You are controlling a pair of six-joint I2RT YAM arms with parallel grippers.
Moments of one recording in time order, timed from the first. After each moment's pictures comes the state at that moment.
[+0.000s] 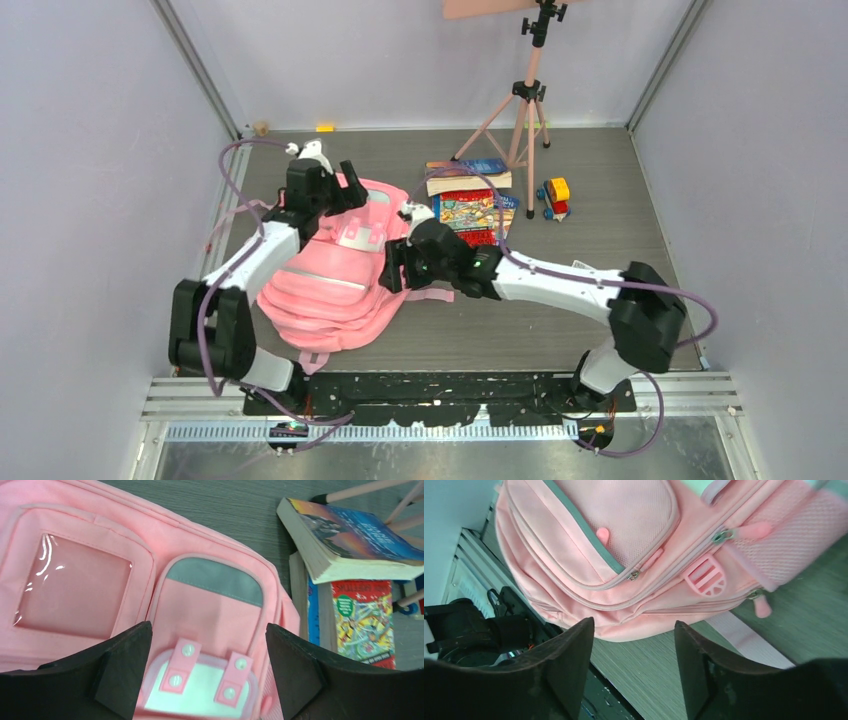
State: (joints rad) left arm -0.21 1.50 0.99 -0.01 0.03 -0.43; right arm 1.02 1.62 1.11 -0.13 -0.01 0.63
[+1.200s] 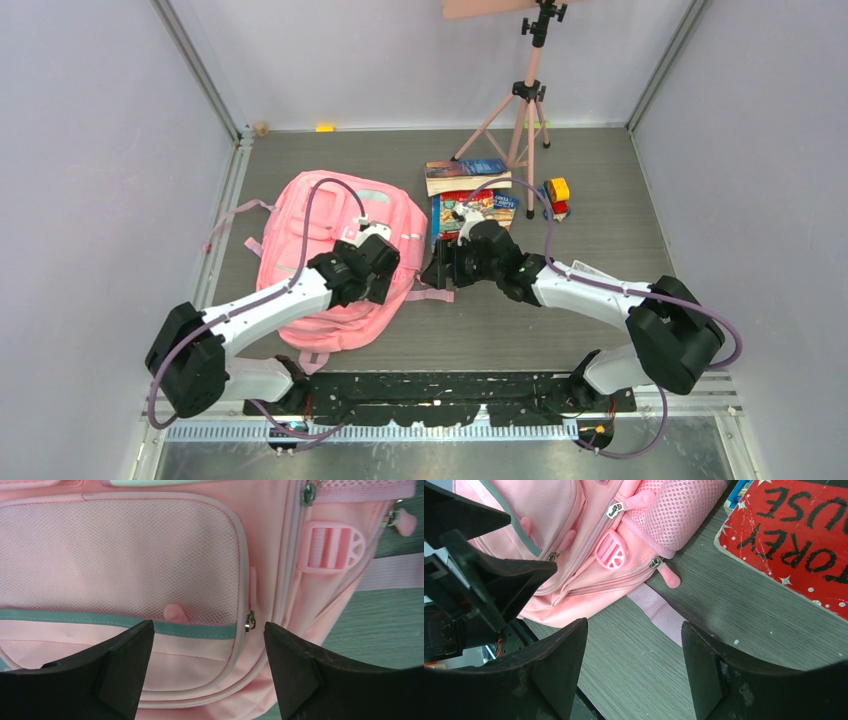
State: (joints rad) left arm -0.80 1.25 0.83 -0.67 -0.48 -0.39; right arm 0.76 1.40 0.73 0.08 -0.18 0.57
